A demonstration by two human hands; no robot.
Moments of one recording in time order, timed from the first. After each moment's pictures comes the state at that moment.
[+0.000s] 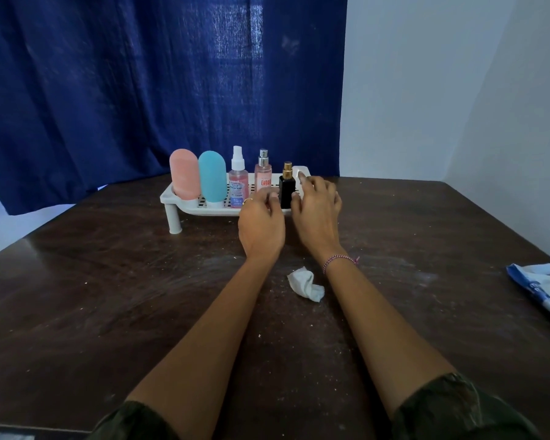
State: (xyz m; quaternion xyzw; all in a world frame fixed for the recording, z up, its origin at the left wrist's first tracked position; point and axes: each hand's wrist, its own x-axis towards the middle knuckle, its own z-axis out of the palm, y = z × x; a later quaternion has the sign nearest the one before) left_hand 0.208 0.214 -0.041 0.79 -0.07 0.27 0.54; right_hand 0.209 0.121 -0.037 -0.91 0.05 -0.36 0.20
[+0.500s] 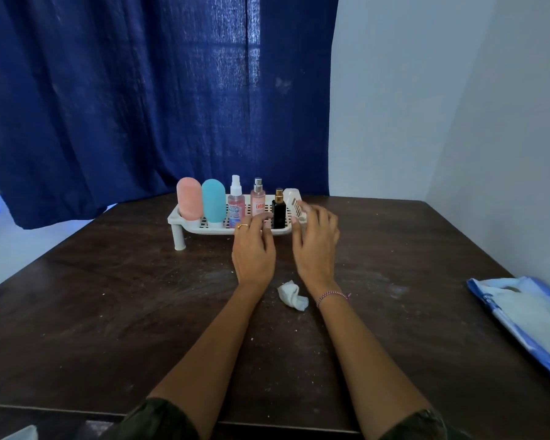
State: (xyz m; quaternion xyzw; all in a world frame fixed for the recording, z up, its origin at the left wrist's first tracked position) left_hand 0.190 0.224 -0.050 0.81 -0.14 0.35 0.45; right_hand 0.161 0.123 -0.034 -0.86 0.04 -0.43 0.28
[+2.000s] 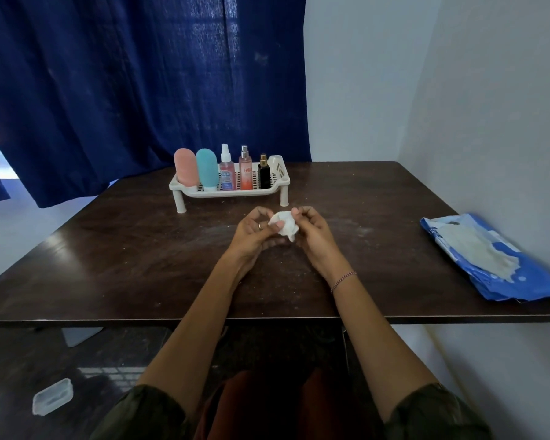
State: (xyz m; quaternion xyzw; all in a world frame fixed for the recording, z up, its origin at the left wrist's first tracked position) left_hand 0.101 0.254 -0.047 0.56 -0.22 -0.14 0.79; right_hand 0.050 0.121 -0.035 -0.56 0.02 -0.11 0.82
